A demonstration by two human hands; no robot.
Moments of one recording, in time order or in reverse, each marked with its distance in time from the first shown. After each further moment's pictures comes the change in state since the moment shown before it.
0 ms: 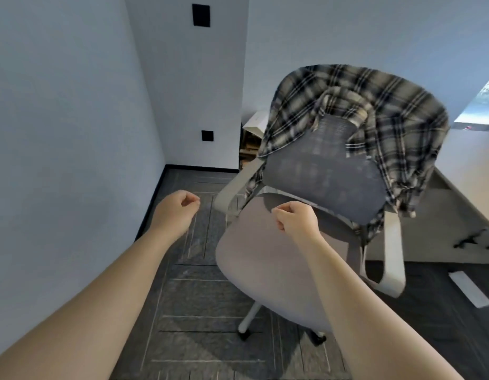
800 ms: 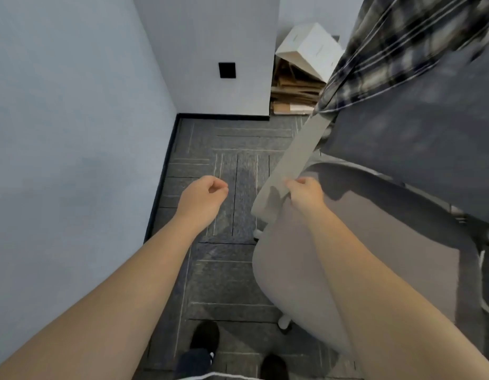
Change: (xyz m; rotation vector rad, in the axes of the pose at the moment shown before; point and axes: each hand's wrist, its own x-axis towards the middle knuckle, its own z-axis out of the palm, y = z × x) left_hand 0.241 -0.111 0.088 0.063 -0.200 -0.179; right_hand 0.264 0.036 0.184 0.203 -0.070 0.367
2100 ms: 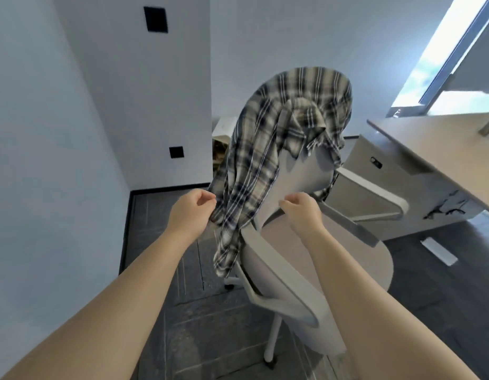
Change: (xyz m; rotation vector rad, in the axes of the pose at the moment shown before) left_hand -0.127 0.056 -0.120 -0.128 -0.047 0.389; right_hand -0.251 -0.065 -0.052 -0.139 0.367 -0.257
